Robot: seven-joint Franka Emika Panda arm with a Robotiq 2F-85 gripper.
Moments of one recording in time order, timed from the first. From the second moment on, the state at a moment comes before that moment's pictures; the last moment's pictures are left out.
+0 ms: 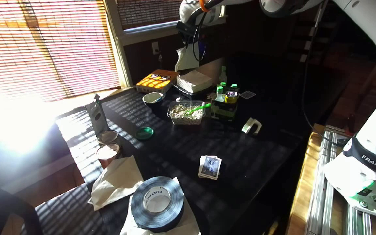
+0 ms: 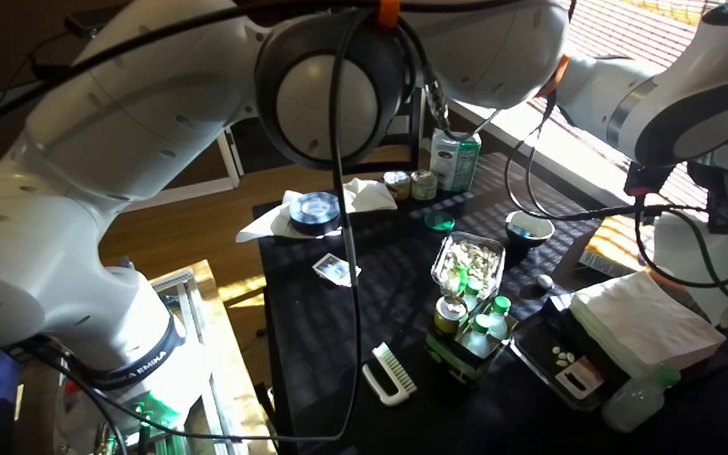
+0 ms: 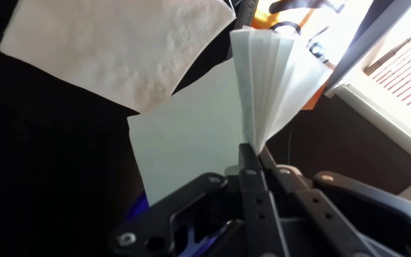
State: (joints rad) arm -0.30 0.97 -0.16 -0.98 0.09 2.49 0.78
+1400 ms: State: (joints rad) arm -0.36 1.24 -0.13 -0.60 0.09 2.31 0.62
